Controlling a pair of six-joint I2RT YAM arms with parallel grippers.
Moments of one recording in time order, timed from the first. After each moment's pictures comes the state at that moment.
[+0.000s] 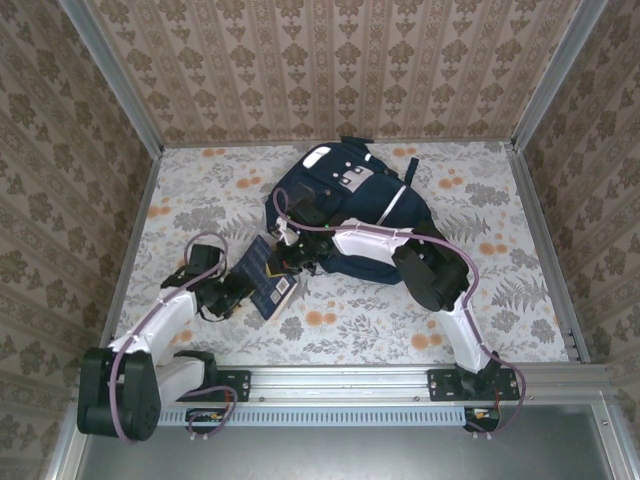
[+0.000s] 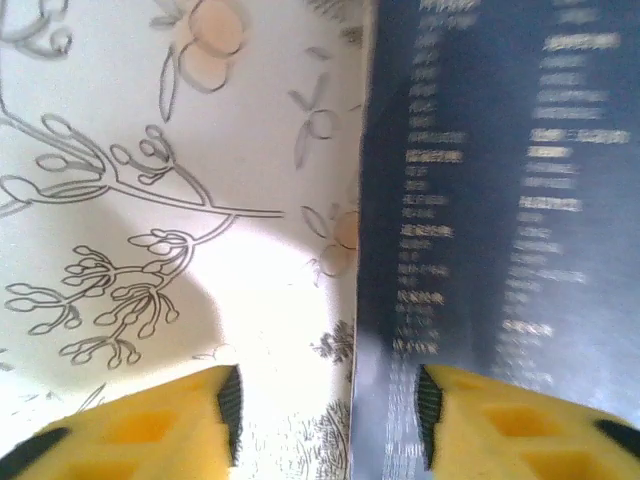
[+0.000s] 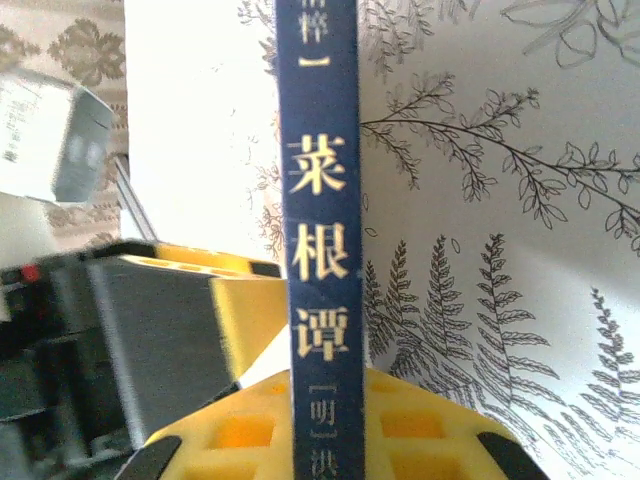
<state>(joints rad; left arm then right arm) -0.18 1.06 0.50 -0.61 0.29 -0.87 0.79 2.16 1.58 -0.36 -0.69 0.65</state>
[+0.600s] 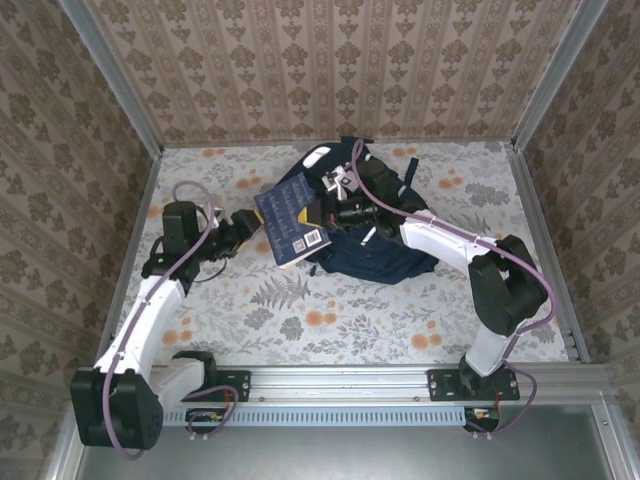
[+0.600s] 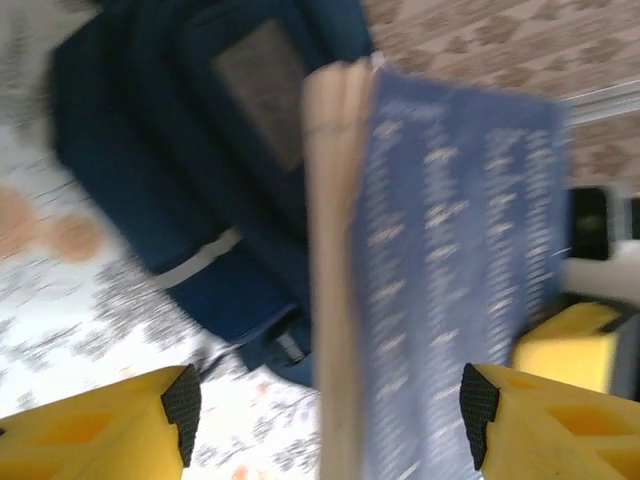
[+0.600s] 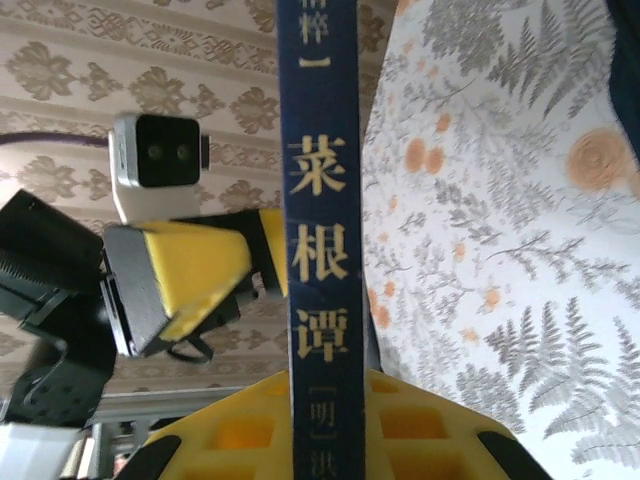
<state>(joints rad) -0.14 1.04 0.75 -0.24 0.67 -0.83 0.55 1.74 1.22 0.12 -0.86 0.99</state>
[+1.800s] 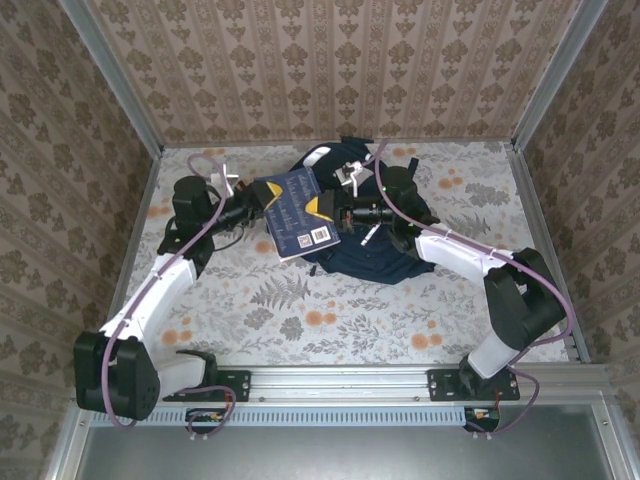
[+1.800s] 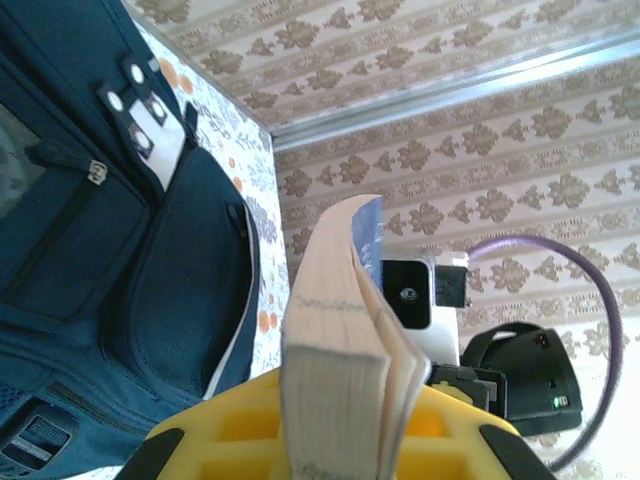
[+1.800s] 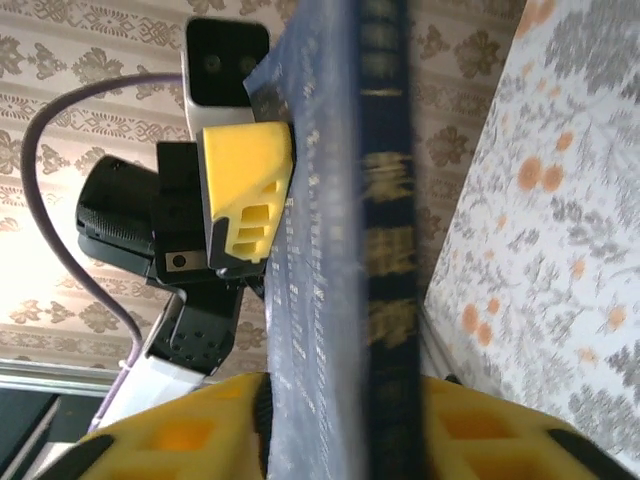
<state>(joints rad) -0.25 1.18 0.84 0.16 0.76 -1.14 0.50 1.61 1.05 0.50 -0.90 1.25</state>
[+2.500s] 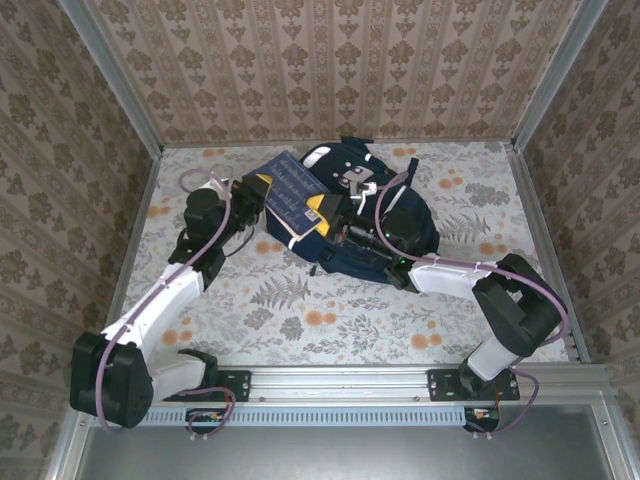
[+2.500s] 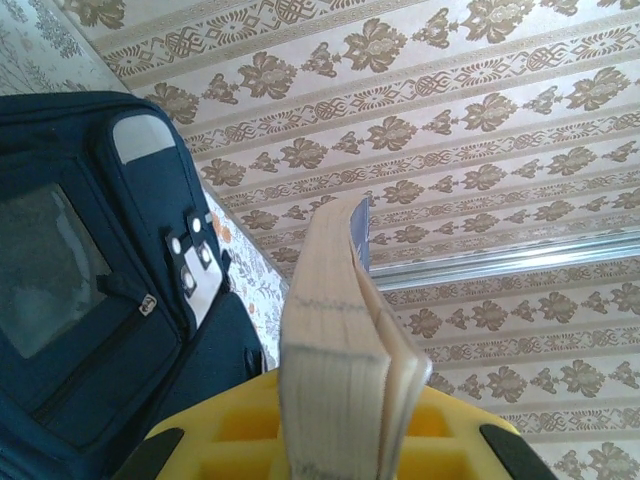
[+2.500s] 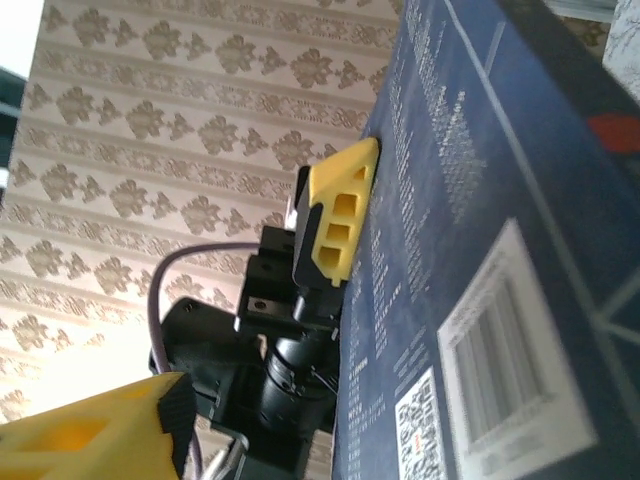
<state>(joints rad) -0.36 1.16 0.76 0.31 0.27 -1.31 0.64 1.60 0.77 1.06 -0.41 1.47</state>
